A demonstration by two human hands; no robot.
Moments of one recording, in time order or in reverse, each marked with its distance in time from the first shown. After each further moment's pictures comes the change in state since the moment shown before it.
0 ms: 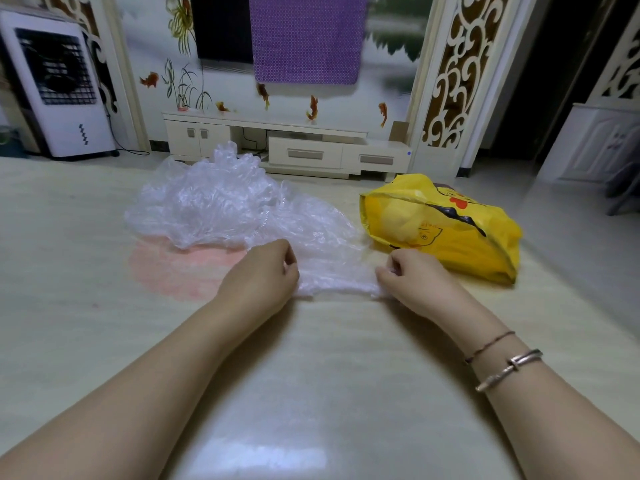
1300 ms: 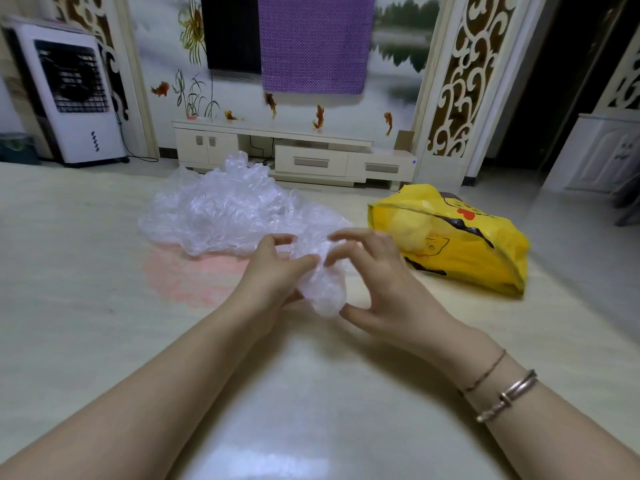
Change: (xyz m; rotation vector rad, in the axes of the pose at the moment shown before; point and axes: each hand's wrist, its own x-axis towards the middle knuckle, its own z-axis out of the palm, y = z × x) left_hand -0.003 0.023 -0.009 -1.038 0.024 -0.383; right_hand -0.019 -0.034 0.007 0.085 0.193 -0.787
